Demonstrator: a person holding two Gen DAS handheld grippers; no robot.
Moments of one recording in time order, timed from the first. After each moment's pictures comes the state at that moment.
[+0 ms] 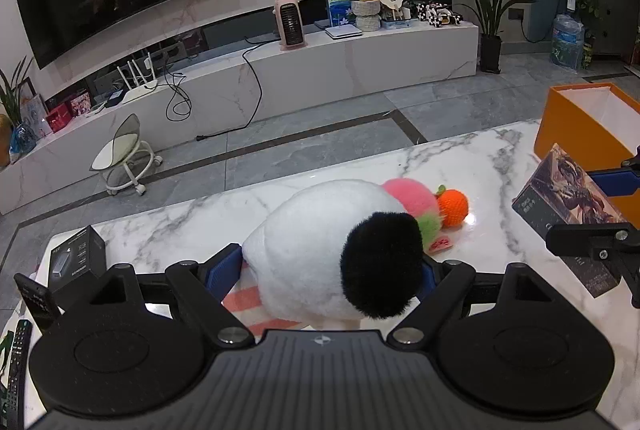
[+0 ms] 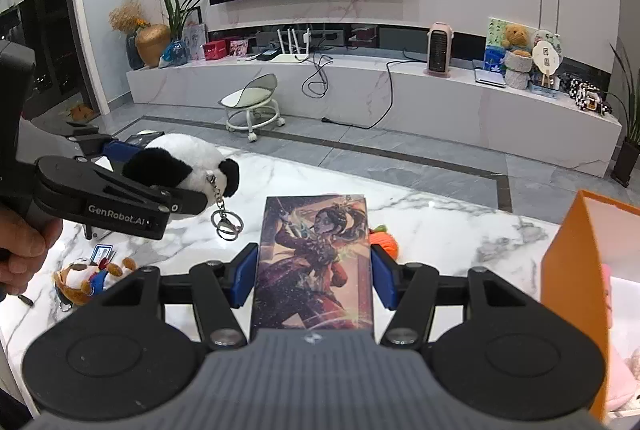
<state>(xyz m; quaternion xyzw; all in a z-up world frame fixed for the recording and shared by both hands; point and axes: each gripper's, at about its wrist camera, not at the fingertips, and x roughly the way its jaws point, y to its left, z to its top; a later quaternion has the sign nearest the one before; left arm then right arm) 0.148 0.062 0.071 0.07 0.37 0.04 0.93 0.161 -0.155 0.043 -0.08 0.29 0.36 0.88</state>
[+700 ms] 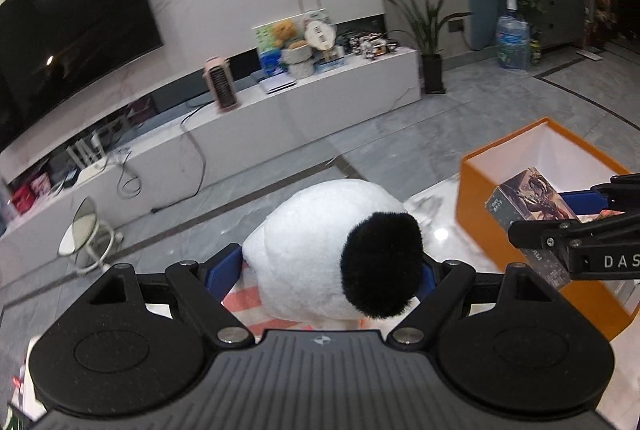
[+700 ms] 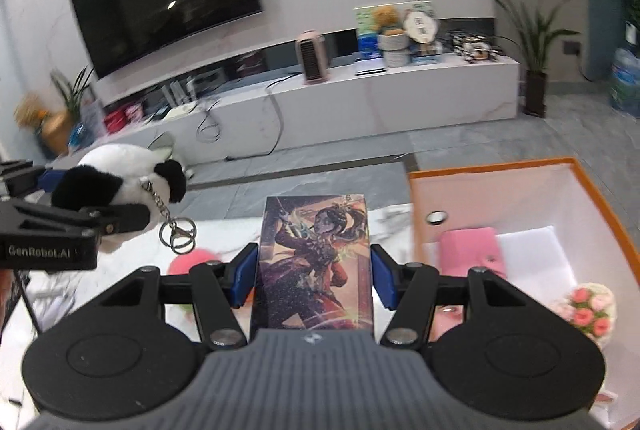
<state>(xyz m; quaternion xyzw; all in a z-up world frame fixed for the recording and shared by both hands) 0.213 -0.069 0.123 0.14 0.32 -0.03 0.94 0.218 -0.274 0.068 0.06 0.31 0.21 0.92</state>
